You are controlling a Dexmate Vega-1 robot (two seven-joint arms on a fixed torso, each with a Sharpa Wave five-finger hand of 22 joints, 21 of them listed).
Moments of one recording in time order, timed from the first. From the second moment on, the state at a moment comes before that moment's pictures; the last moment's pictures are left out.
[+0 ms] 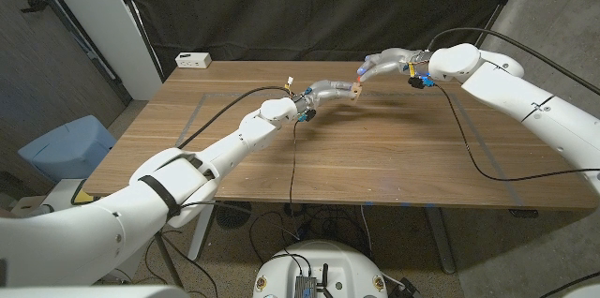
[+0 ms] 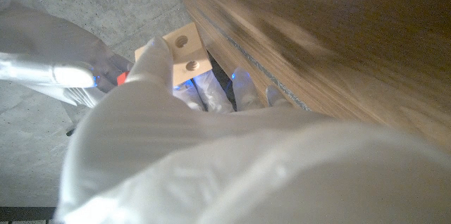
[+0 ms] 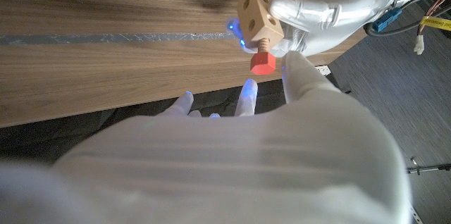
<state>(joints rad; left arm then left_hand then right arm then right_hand) 0.33 0.17 0.75 -0.80 -0.30 -0.25 -0.27 0.97 0.04 0.26 -0.15 0.20 0.86 -0.22 0.19 0.19 0.79 -0.22 0.21 0.35 0.40 -0.04 0.22 0.19 0.08 0.15 0.19 0.17 -0.43 -0.90 -0.63 -1.76 0.10 -0.36 0.40 0.84 -0.06 0.46 -0.18 0.24 0.36 -0.08 0.53 0.21 -0.13 -0.03 0.19 0.20 -0.15 0.08 0.19 0.20 0.04 0.04 0.19 0.17</state>
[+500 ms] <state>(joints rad) 0.34 0.17 0.75 -0.81 -0.30 -0.24 -0.27 0.97 0.04 0.26 -0.15 0.20 0.86 -0.22 0.19 0.19 0.79 -0.22 0.21 0.35 0.40 -0.04 0.22 0.19 0.08 0.15 0.19 0.17 -0.43 -0.89 -0.63 -1.76 0.09 -0.37 0.40 0.85 -0.07 0.46 -0.18 0.23 0.38 -0.08 0.54 0.21 -0.12 -0.03 0.19 0.20 -0.15 0.08 0.20 0.20 0.04 0.04 0.19 0.17</state>
